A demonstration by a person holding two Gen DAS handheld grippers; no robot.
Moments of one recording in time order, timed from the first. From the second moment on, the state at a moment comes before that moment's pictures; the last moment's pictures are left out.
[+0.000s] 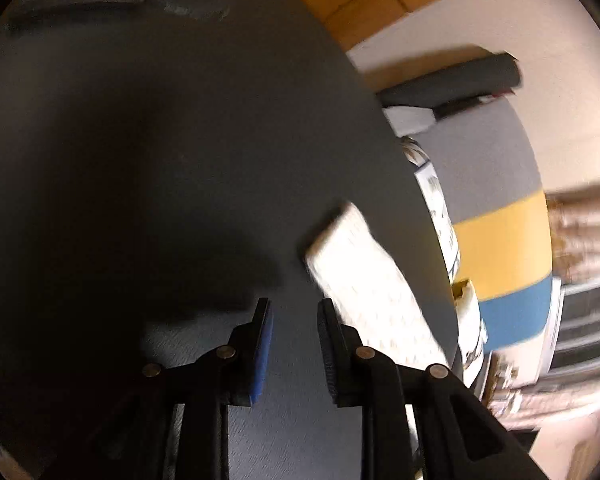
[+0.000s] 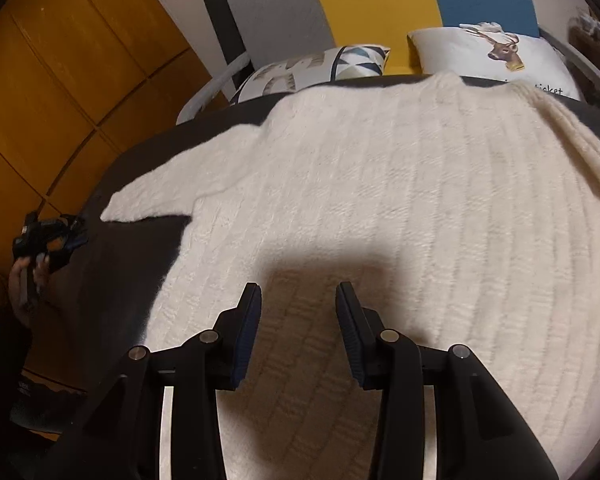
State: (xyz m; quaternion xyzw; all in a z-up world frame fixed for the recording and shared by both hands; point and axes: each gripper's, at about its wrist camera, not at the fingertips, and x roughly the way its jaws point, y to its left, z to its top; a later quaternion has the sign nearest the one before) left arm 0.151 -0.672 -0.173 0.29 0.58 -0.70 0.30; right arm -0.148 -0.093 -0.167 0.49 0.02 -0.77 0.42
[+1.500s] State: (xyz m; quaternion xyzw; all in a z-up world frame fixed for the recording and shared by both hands) left arm 0.213 -0.572 -0.123 0.23 0.43 -0.77 0.41; right arm -0.182 -0.236 -0.152 0.43 0.18 -0.72 0.51
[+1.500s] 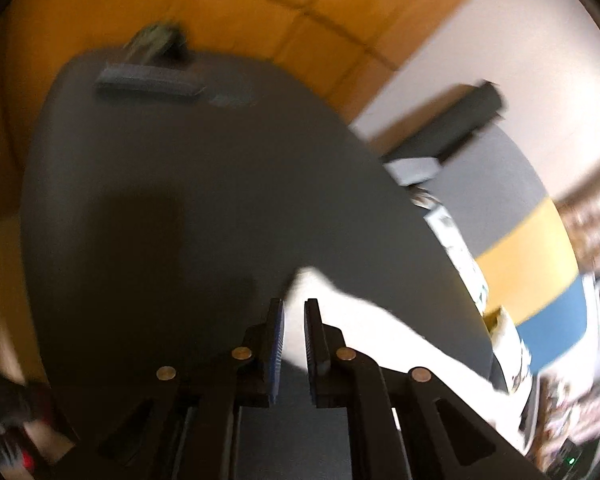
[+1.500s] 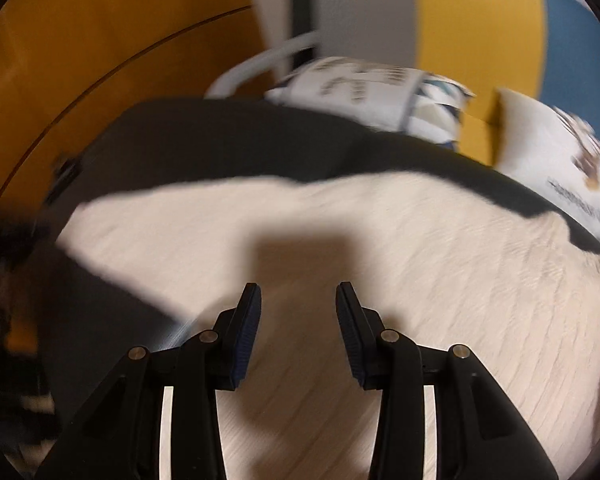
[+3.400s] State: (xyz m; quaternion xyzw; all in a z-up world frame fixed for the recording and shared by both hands) left arm 0.270 -0.630 -0.170 0.28 0.56 -0.74 0.26; right arm -0.126 -0.298 -0.151 0.48 0.07 -0.65 0.59
